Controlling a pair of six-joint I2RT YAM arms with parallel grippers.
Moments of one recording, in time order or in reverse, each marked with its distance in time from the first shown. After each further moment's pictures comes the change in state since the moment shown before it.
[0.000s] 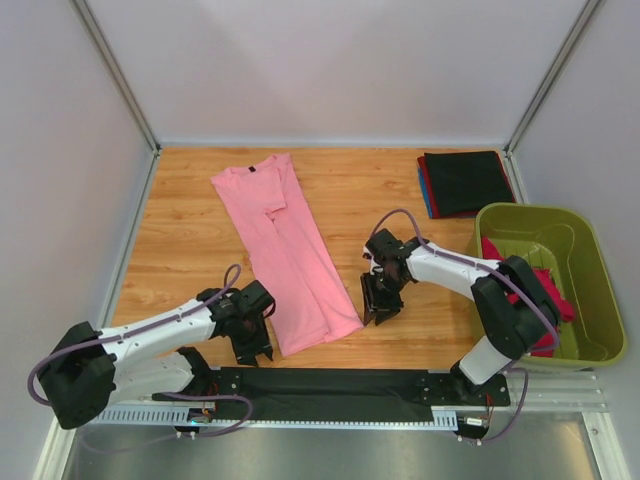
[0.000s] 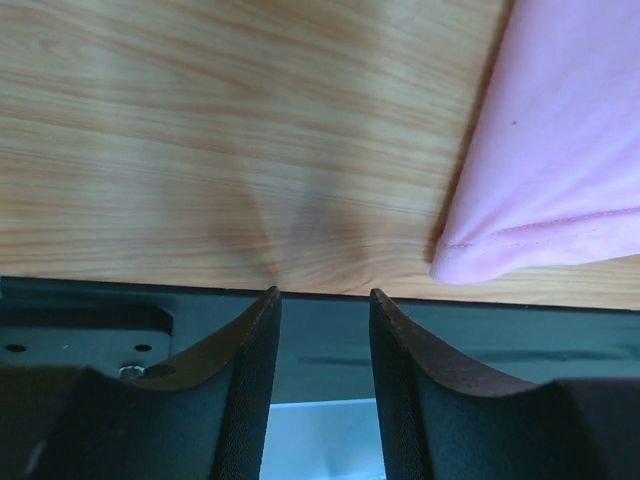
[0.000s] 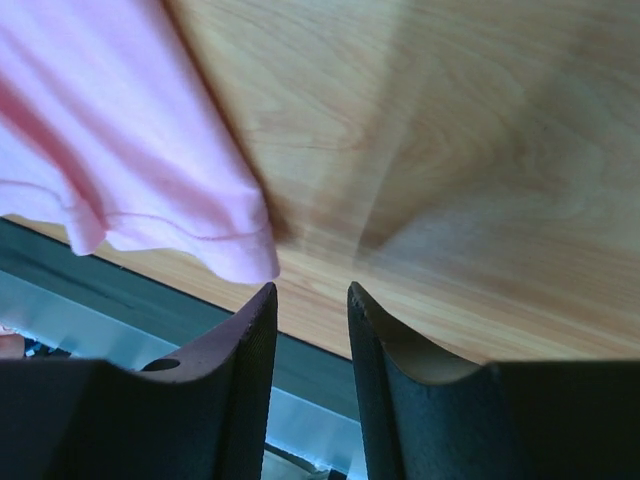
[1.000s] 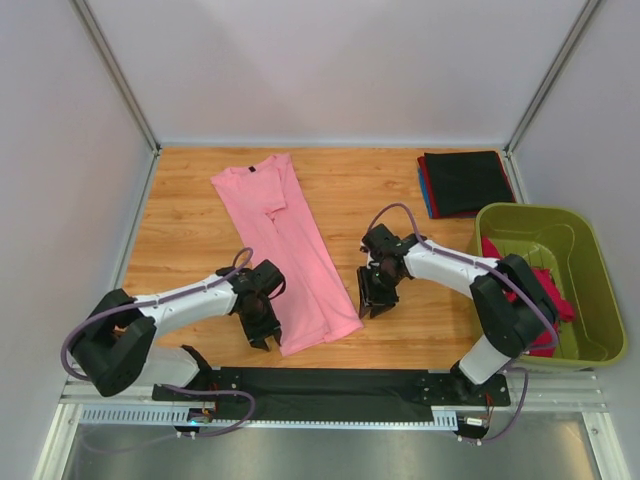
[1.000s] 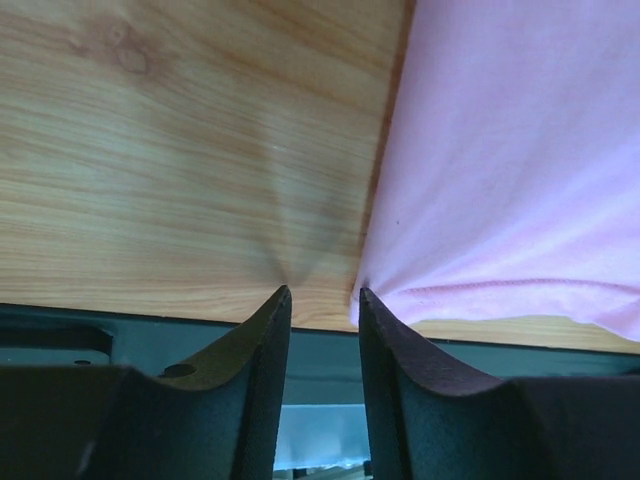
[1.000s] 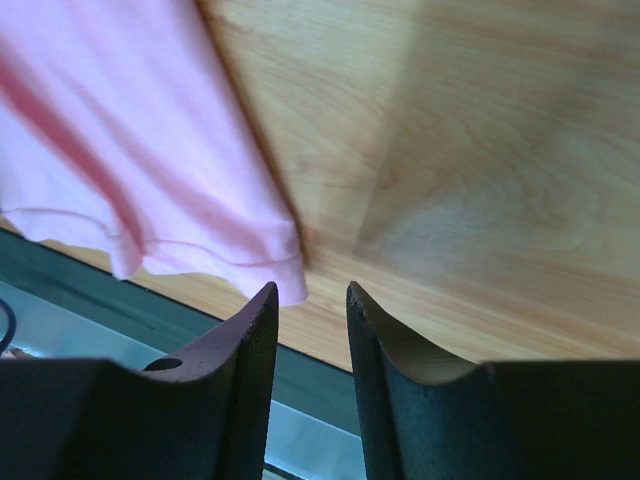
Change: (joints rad) left arm 0.105 0.236 0.113 0.068 0.055 0.011; right arm 0.008 0.002 0.030 0.031 0.026 0.033
